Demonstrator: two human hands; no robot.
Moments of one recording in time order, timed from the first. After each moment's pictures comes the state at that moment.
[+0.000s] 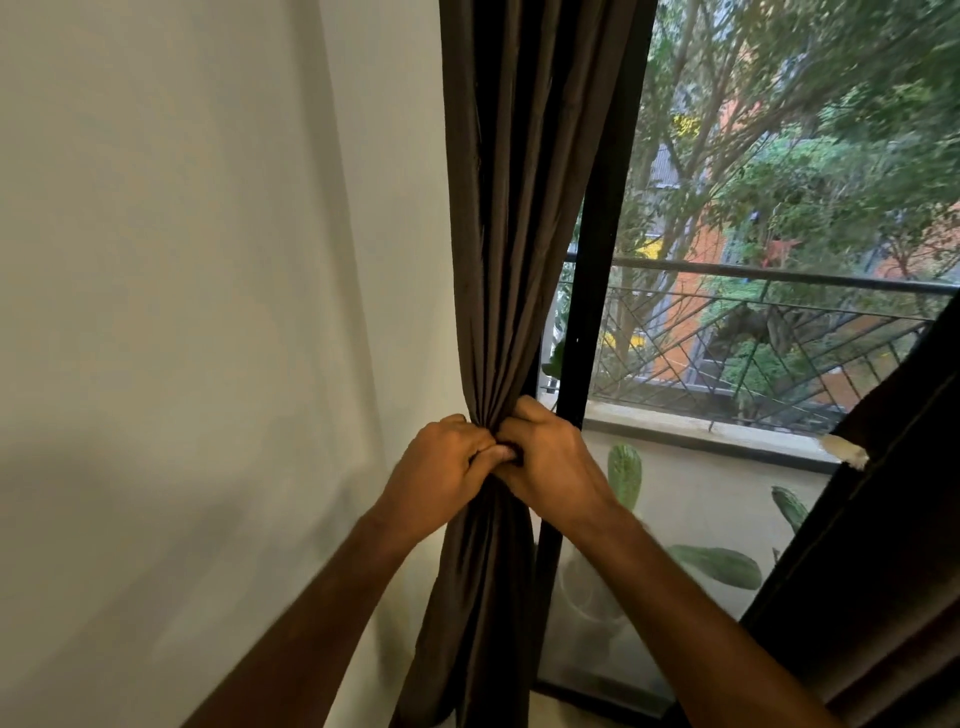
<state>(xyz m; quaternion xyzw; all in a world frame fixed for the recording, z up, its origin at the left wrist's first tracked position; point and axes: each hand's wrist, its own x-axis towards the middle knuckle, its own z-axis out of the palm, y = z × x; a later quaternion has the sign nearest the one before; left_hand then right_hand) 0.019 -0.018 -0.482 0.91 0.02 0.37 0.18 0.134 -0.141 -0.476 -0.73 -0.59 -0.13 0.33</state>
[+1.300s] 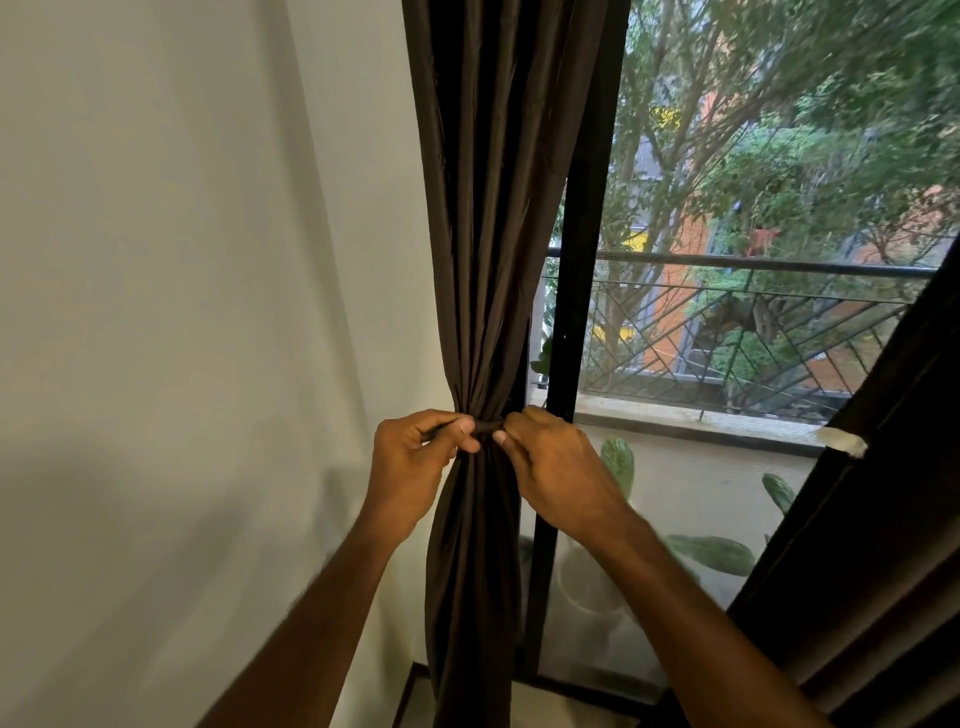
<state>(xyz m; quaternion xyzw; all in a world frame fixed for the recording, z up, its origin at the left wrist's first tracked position) 0.010 -0.031 -0.474 0.73 0.16 0.41 0.52 0.135 -0.159 -0.476 -0.74 -0.55 -0.16 0.34</state>
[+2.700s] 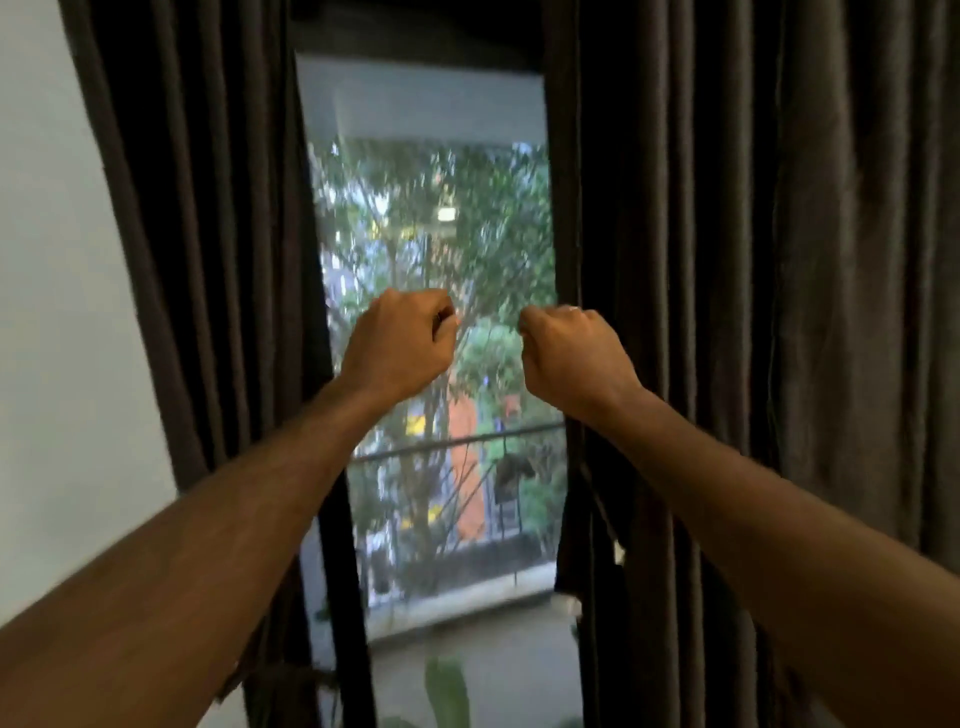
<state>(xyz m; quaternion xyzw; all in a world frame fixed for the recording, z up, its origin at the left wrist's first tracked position) 0.181 -0.144 -0.165 0.84 -0.16 0.51 0.10 0.227 -0.344 -0.190 -0.82 -0.28 -0.50 0.09</state>
